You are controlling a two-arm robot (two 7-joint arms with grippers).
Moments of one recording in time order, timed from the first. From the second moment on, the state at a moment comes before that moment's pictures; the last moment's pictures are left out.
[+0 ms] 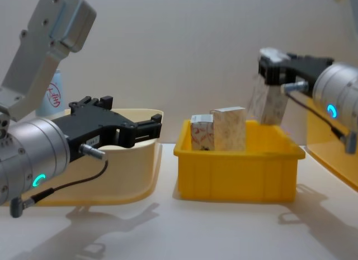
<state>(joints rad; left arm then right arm) -0.24 0.38 0.45 -1.63 -0.20 0.01 -0.01 0.33 0.05 -0.28 -1.47 0.02 0.07 -0.08</state>
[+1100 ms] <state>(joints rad) -0.24 0.38 0.45 -1.63 -0.20 0.01 -0.01 0.18 0.14 -0.11 -1.71 -0.11 -0.04 -0.20</state>
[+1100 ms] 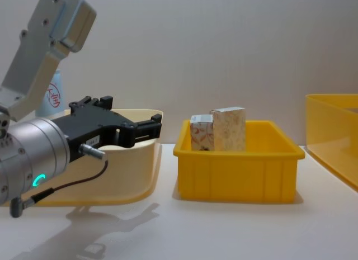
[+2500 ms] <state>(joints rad) -0.24 0.38 0.45 -1.63 -0.20 0.01 -0.01 0.19 0.10 -0.08 -1.69 -0.15 0.30 -0.16</state>
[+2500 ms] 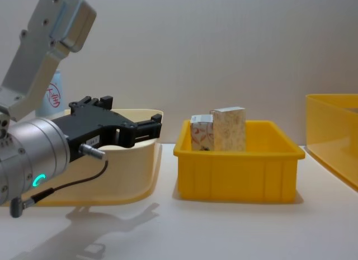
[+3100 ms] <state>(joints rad) -0.24 0.38 0.45 -1.63 -0.20 0.01 -0.01 0.19 0.08 -0.08 -1.67 -0.16 0.34 -0.17</state>
